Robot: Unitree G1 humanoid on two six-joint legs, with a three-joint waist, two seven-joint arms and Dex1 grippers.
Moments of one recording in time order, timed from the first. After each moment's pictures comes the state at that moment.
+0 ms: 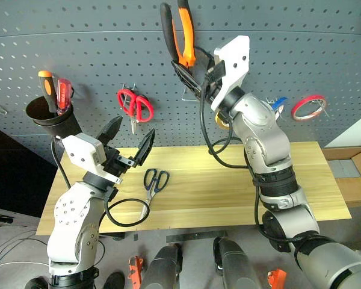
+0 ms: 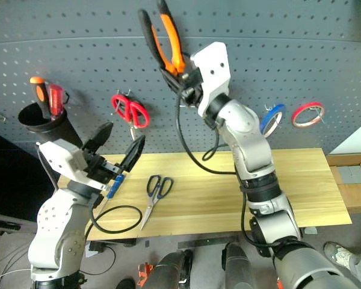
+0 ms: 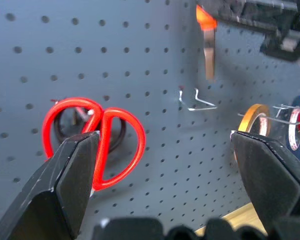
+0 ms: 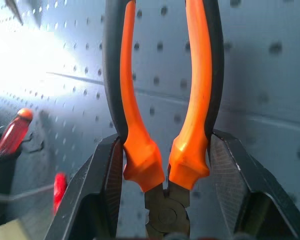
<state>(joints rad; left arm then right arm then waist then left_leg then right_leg) -0.07 0.32 0.22 -0.51 -0.43 0.18 -0.42 -0.97 -0.06 0.10 0.10 0.16 0.19 0.36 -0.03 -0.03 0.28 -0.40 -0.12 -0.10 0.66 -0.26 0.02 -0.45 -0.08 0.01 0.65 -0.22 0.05</state>
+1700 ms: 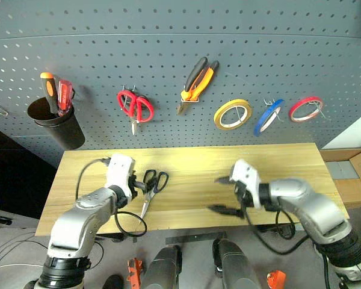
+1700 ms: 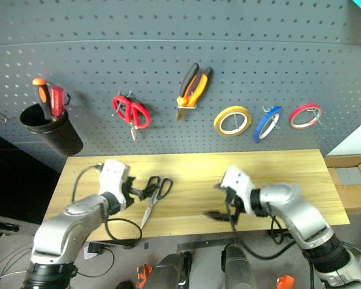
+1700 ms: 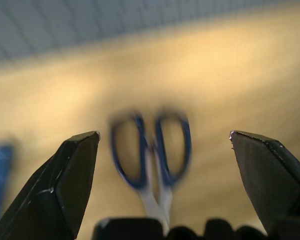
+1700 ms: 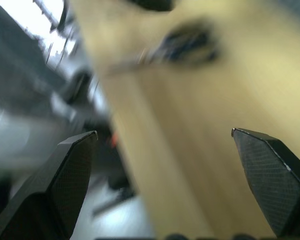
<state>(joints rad) -0.17 0.49 0.00 -0.28 -0.39 1.01 -0.25 -0.31 -0.65 0.40 -0.38 0.28 0.72 0.87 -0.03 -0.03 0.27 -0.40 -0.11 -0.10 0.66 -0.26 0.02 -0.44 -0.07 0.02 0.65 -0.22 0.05</state>
